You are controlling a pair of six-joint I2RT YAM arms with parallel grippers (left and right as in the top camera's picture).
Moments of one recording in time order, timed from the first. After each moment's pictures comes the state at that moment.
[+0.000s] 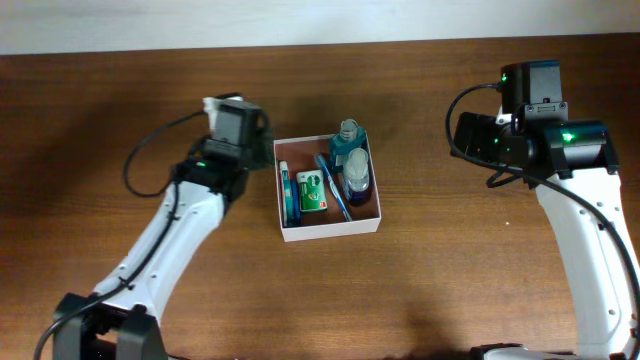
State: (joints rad) left arm -0.28 1.59 1.17 -0.46 -0.30 -0.39; right arm 0.05 1.46 1.53 -1.11 0.16 0.29
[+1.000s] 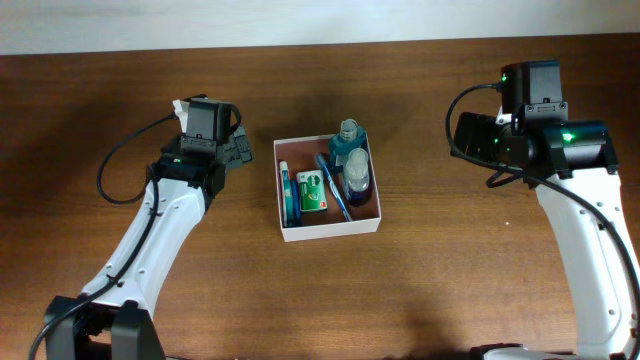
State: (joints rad) left arm -0.20 1.59 1.17 -0.50 -0.33 -0.39; right arm 0.05 1.46 1.53 -1.11 0.16 0.29
